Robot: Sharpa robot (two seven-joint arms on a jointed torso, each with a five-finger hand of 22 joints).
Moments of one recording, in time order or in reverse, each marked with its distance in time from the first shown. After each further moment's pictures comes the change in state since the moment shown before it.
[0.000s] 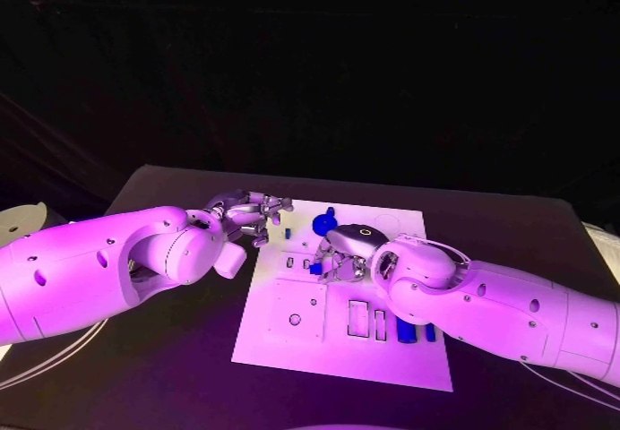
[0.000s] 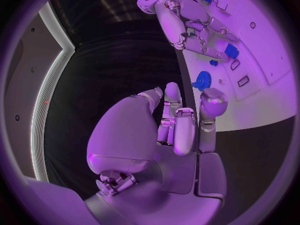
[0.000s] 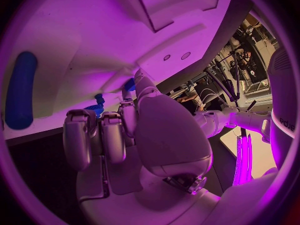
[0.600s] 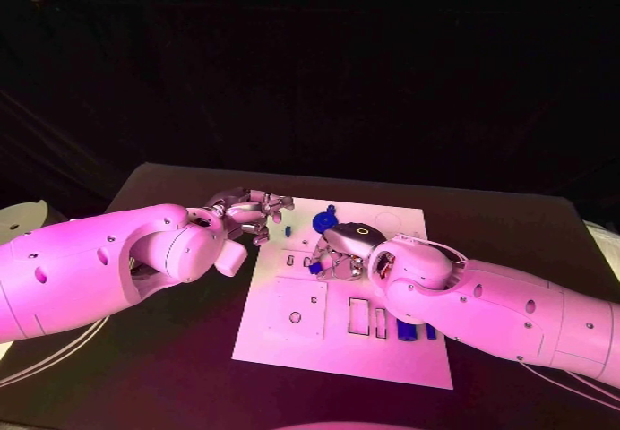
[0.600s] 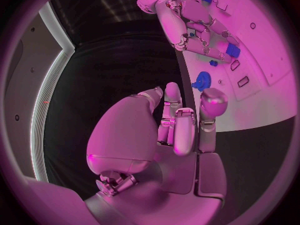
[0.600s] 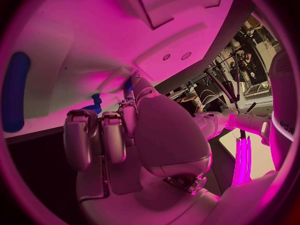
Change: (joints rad) left arm 0.000 0.000 0.000 0.001 0.001 0.001 -0.002; left_hand 0.002 -0.002 0.007 -0.001 0.000 0.000 0.000 0.000 -0.001 0.000 0.000 0.000 -0.002 0.000 0.000 0.000 0.000 0.000 0.000 0.000 0.000 0.000; right arm -0.008 0.012 0.003 -0.002 -0.026 -0.004 -0.010; right_hand 0.015 0.015 0.049 -0.030 0.000 0.050 -0.014 -0.004 -0.001 -0.006 0.005 0.011 0.023 0.003 -0.015 0.004 0.000 0.000 0.001 -0.008 0.004 0.000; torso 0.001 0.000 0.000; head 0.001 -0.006
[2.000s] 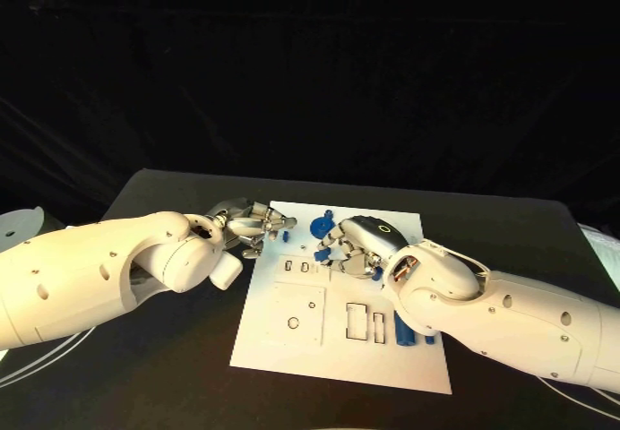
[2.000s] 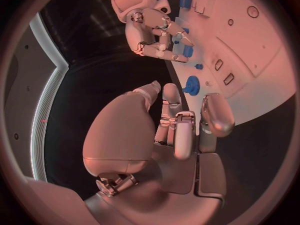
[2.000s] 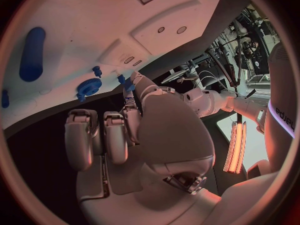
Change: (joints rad) left arm -0.005 0.003 -0.002 -0.004 -0.197 0.059 -0.098; left_hand -0.006 -0.100 -0.010 -0.048 0.000 0.077 -0.037 0.044 -0.024 0.082 -0.024 0.064 0.020 -0.001 -0.010 0.102 0.000 -0.016 0.101 -0.018 0.112 0.152; right arm -0.013 -0.106 0.018 0.115 0.061 -0.222 0.008; right_hand -0.084 -0.025 0.159 -0.026 0.103 0.021 -0.007 0.005 -0.001 0.046 -0.027 0.054 -0.079 0.000 -0.011 0.008 0.000 0.000 0.003 -0.017 0.004 0.000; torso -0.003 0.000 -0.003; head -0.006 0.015
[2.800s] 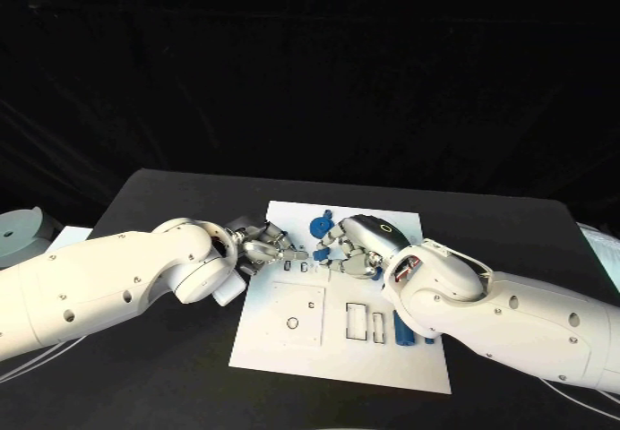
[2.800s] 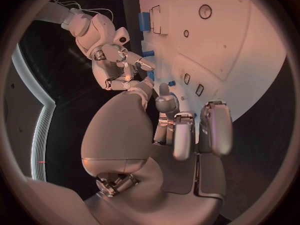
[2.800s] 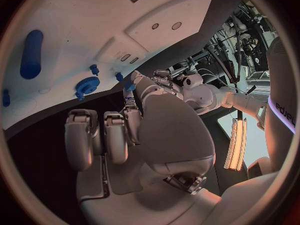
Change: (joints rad) left arm -0.022 0.055 0.000 0.005 -0.336 0.073 -0.201; left_hand -0.030 -0.019 -0.123 0.014 0.000 0.057 -0.029 0.038 -0.006 0.120 -0.028 0.166 0.173 -0.002 -0.027 0.019 0.001 -0.031 0.069 -0.023 0.125 0.146; right arm 0.001 -0.018 0.004 0.039 0.013 -0.008 -0.020; right_hand -0.007 -0.007 0.005 0.000 -0.010 0.000 0.000 0.003 0.001 0.005 -0.005 0.001 -0.001 0.000 0.000 0.003 0.000 0.000 0.000 0.000 0.000 0.000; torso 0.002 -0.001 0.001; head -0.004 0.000
